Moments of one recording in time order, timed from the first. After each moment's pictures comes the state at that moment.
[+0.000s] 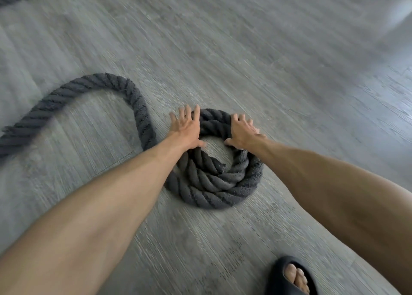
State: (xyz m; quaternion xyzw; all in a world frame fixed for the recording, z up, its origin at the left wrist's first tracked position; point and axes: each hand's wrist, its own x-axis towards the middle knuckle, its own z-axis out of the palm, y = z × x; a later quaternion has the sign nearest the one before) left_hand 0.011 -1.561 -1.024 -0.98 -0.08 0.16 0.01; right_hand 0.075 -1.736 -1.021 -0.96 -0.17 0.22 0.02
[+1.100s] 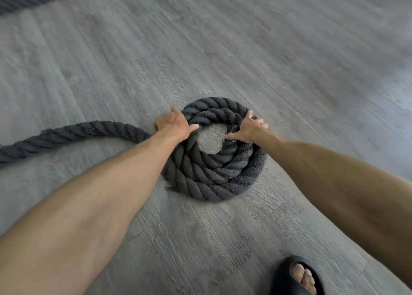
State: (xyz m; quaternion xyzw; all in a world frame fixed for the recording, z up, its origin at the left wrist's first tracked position) left_hand -0.019 -1.517 -0.999 -0.94 -0.29 0.20 -0.05; right_hand 0.081 -1.713 -1.023 -0.95 -0.05 0.30 0.03
